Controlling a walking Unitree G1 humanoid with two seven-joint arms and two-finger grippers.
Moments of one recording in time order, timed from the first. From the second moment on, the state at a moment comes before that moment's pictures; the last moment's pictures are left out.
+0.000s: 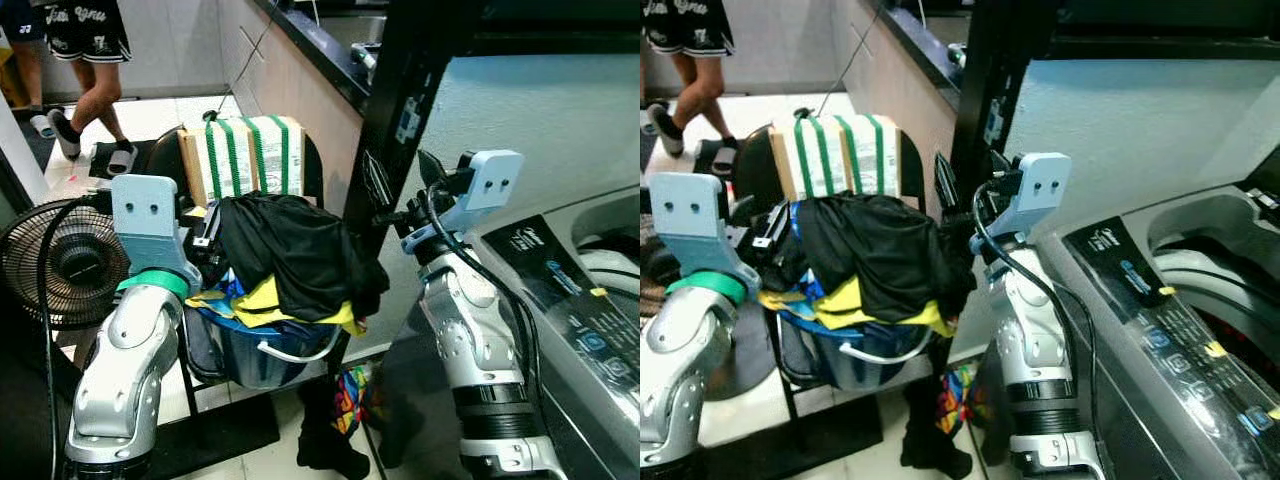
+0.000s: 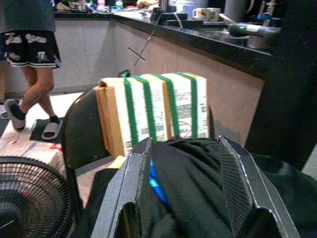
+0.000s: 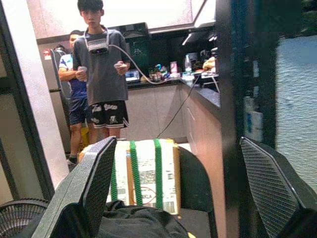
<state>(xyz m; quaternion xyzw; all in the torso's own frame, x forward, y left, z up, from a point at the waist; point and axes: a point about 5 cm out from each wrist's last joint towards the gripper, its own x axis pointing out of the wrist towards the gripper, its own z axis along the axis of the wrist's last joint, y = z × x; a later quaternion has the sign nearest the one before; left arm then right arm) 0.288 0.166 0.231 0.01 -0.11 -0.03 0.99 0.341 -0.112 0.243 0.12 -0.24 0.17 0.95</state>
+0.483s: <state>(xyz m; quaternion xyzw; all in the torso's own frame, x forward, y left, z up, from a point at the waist) 0.291 0.175 0.223 0.01 -0.10 0.01 1.00 0.341 -0.109 0.236 0.08 -0.22 0.18 0.95</state>
